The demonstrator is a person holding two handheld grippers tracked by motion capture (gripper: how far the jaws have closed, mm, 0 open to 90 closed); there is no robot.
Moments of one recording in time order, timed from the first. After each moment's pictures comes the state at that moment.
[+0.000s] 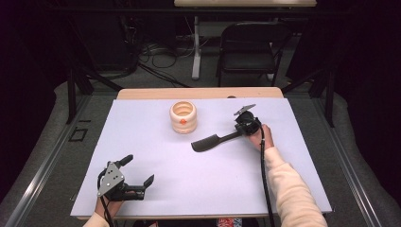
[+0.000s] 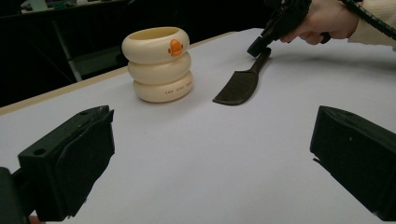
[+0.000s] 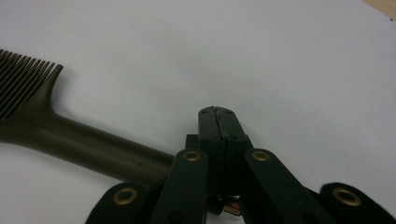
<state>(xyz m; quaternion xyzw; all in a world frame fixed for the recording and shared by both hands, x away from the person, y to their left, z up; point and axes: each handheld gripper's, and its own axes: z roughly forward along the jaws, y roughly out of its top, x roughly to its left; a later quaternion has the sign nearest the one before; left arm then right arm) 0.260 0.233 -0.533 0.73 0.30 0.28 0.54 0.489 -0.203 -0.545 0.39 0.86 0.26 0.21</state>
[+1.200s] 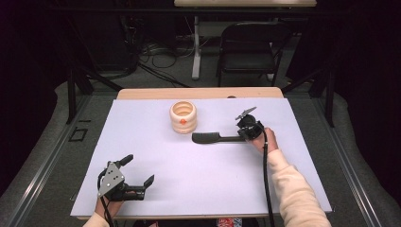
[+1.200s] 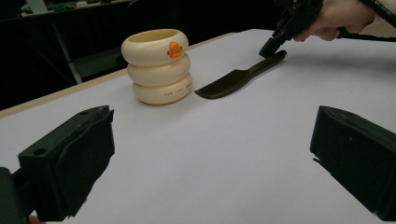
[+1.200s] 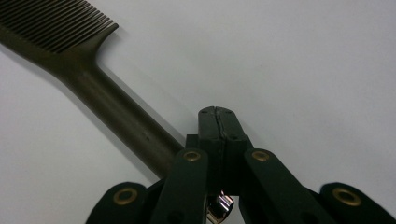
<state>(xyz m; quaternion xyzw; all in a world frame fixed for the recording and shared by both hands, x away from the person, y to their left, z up) 0.259 0.232 -0.532 0.73 0.30 0.28 0.54 0.469 -0.206 -0.538 0.39 0.87 0.23 0.19</state>
